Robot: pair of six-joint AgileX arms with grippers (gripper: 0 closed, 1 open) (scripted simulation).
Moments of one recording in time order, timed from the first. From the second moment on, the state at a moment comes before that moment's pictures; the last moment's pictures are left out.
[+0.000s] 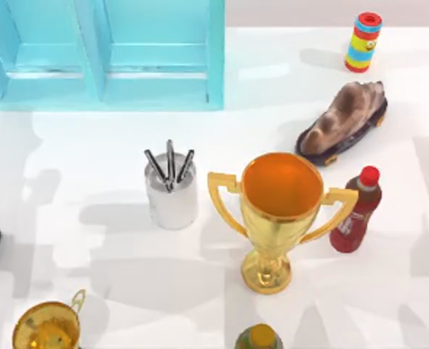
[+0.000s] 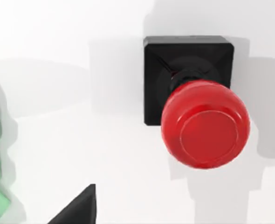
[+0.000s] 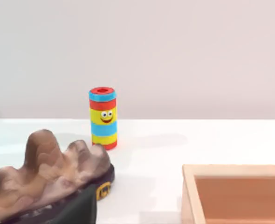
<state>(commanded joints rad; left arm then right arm) 0.12 1.67 1.37 -1.27 0.00 0.14 0.00 0.00 0.00 0.00 0.00 0.00</state>
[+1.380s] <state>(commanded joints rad) 0.13 1.77 1.08 -0.88 0.00 0.15 0.00 0.00 0.00 0.00 0.00 0.00</state>
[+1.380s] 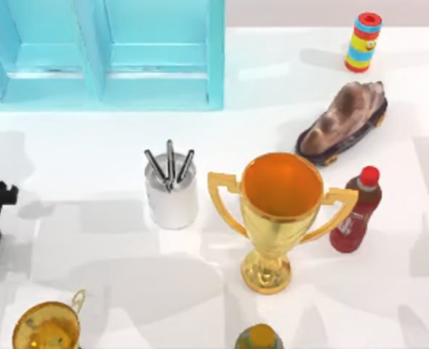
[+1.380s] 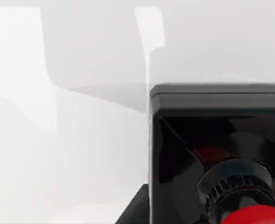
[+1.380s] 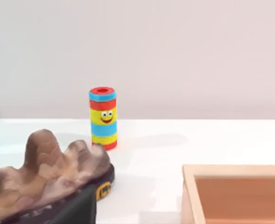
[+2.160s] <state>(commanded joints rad) 0.13 1.77 1.08 -0.88 0.00 0.15 0.00 0.00 0.00 0.00 0.00 0.00</state>
